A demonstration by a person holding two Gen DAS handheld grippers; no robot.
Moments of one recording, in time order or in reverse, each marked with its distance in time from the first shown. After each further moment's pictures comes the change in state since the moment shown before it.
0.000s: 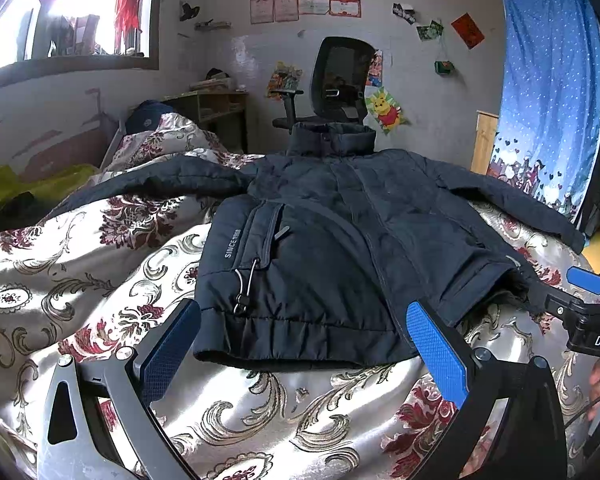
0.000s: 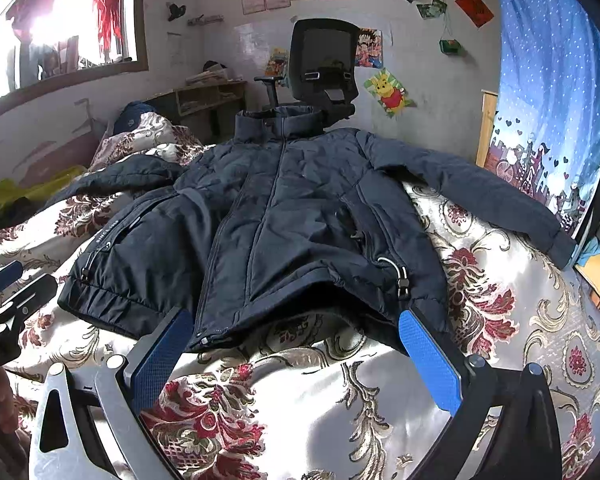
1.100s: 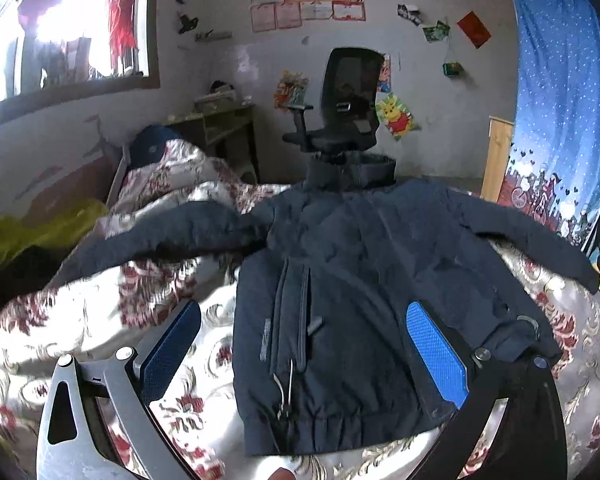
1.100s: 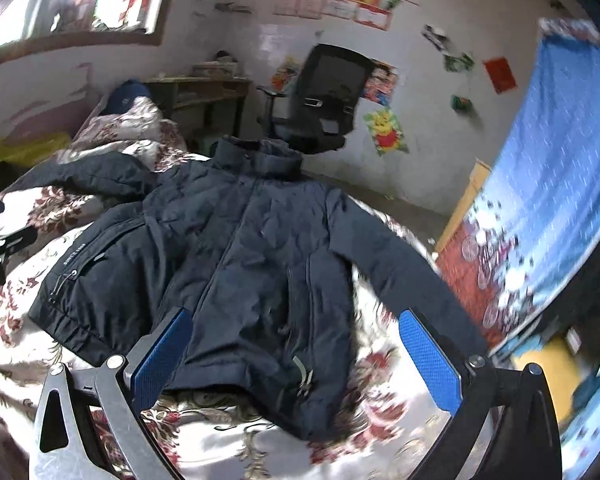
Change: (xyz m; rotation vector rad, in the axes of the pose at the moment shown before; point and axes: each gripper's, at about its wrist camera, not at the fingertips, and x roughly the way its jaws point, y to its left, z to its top) left arm 0.015 0.025 0.103 0.039 -0.019 0.031; right arm -0.032 -0.011 0.127 -0.271 0.000 -0.136
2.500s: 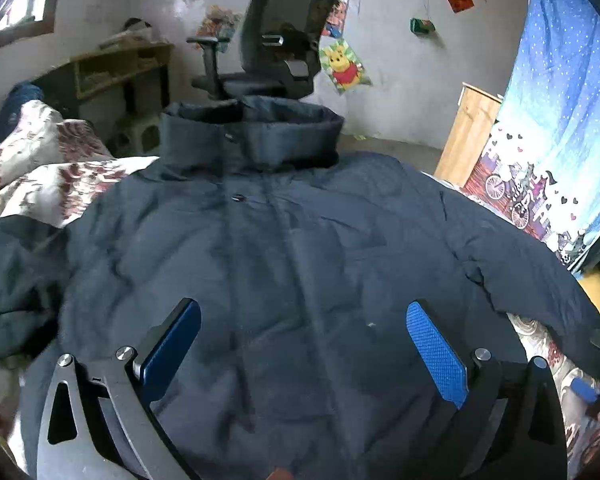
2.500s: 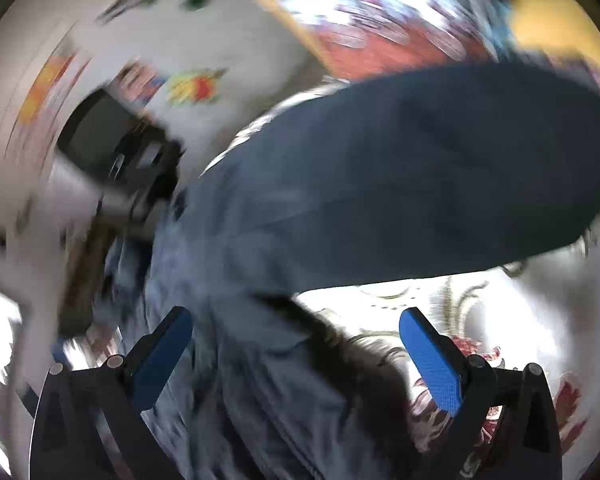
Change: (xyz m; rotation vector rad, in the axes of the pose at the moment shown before) left arm 0.339 -0.100 0.102 -0.022 0.215 -0.279; right arm 0.228 -0.199 -0.095 1.324 0.153 0.066
